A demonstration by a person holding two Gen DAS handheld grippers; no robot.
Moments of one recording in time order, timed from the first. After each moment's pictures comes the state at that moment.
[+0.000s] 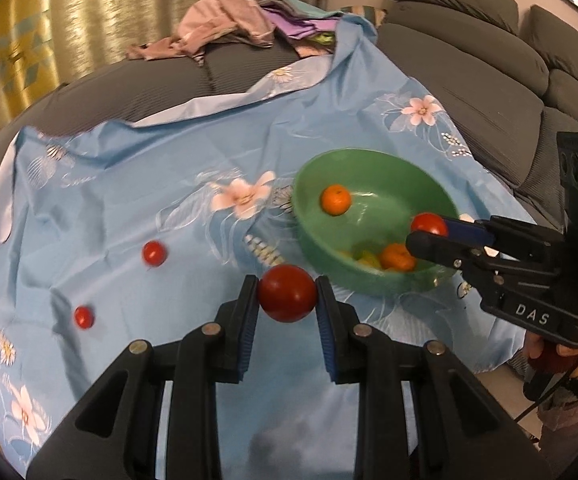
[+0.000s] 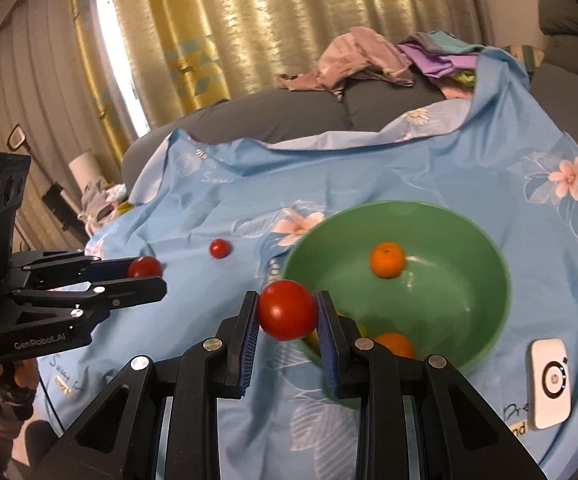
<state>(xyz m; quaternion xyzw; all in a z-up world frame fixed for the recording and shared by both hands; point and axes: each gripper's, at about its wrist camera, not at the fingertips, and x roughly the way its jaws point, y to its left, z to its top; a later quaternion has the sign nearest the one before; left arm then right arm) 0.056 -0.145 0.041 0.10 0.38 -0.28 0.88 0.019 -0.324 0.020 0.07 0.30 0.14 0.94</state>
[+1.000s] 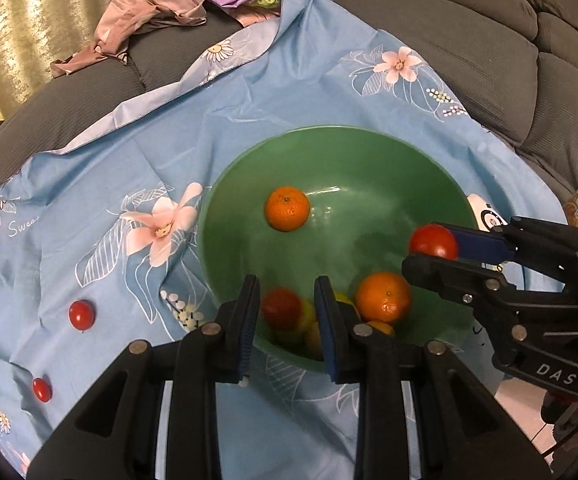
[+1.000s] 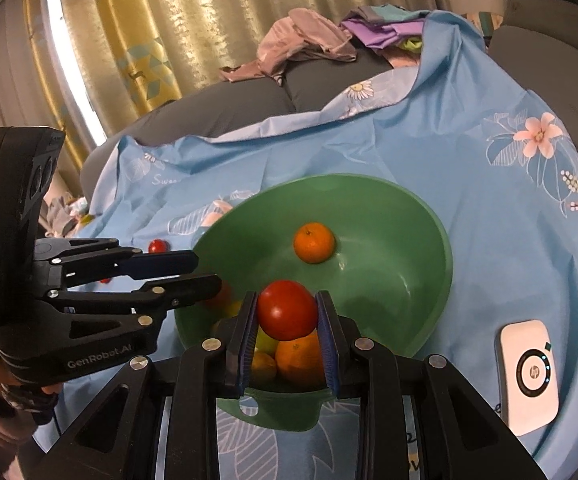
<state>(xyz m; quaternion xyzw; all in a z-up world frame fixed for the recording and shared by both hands) 0.102 -0.241 -0.001 0.17 0.40 -0.31 0.85 0.043 -0.379 -0.011 0.11 0.33 0.09 0.93</state>
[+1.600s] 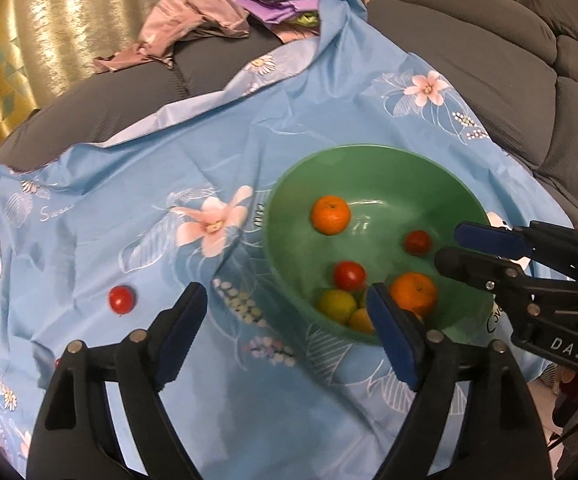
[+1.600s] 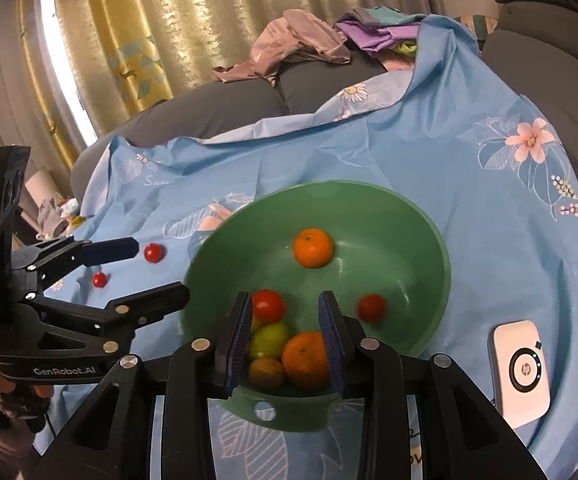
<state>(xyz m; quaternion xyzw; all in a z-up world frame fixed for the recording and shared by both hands) 0.095 -0.201 0.018 0.14 0.38 -0.26 0.88 0.040 -0.368 0.004 0.10 0.33 0.07 0.93</state>
